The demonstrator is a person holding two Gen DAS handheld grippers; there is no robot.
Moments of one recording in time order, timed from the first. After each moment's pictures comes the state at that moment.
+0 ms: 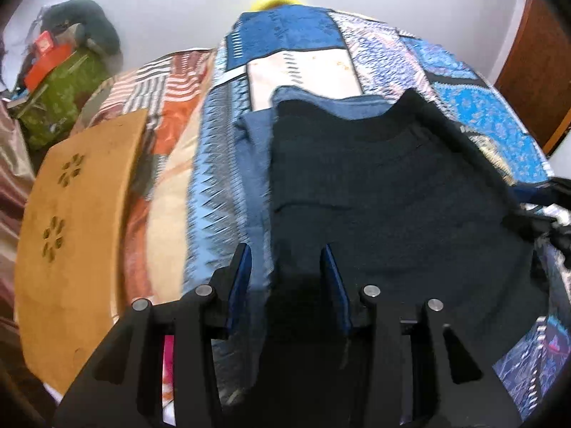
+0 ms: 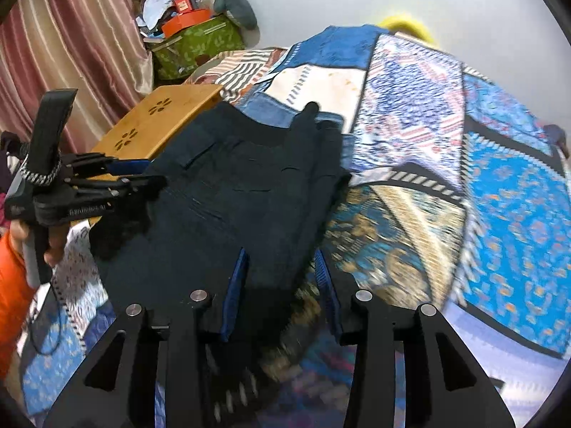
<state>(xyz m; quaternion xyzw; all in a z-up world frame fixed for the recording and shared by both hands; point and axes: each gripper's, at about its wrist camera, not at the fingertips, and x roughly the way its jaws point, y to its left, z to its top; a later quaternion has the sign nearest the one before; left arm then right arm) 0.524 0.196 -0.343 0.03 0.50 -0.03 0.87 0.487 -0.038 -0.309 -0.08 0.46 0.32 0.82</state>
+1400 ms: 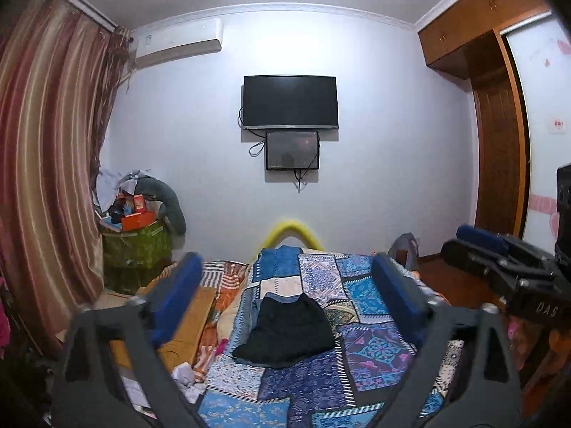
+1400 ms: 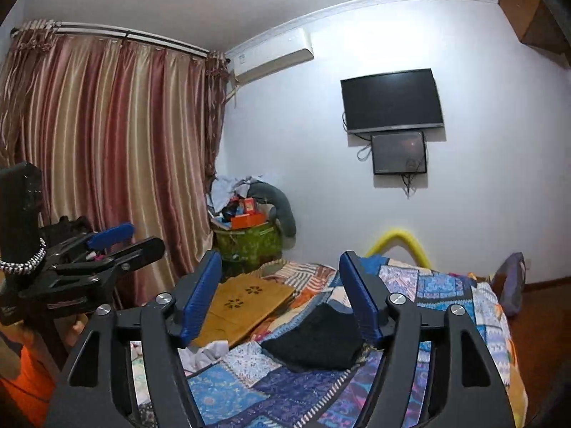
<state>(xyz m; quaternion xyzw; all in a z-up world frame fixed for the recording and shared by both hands) 0.072 0.078 -0.025 0.00 0.07 0.02 1.00 0.140 -0.102 -0.052 0.02 0.06 0.35 0.94</state>
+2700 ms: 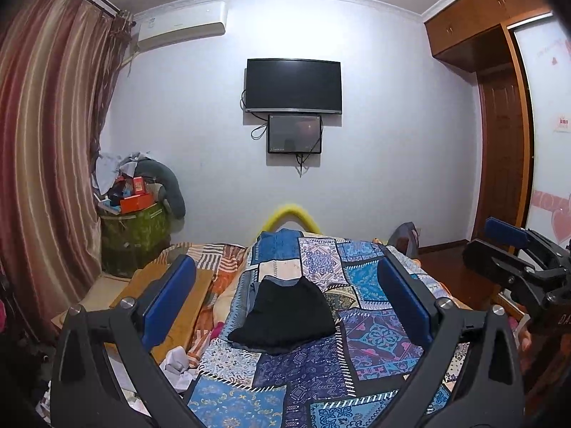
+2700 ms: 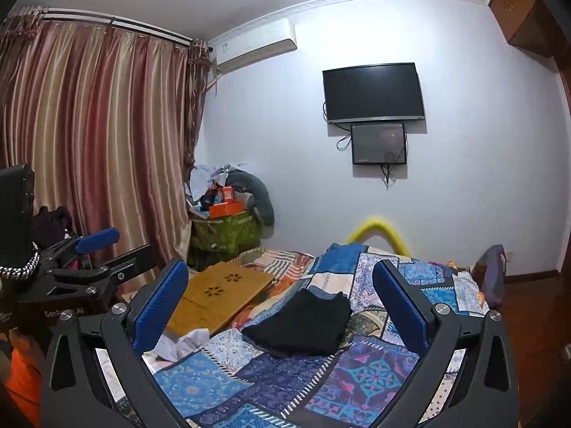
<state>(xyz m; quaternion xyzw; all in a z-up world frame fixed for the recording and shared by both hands) 0.085 0.077 -0.053 0.00 0.10 0.02 0.99 0.126 -0.106 -0.061 0.00 0.08 0.30 0.95</state>
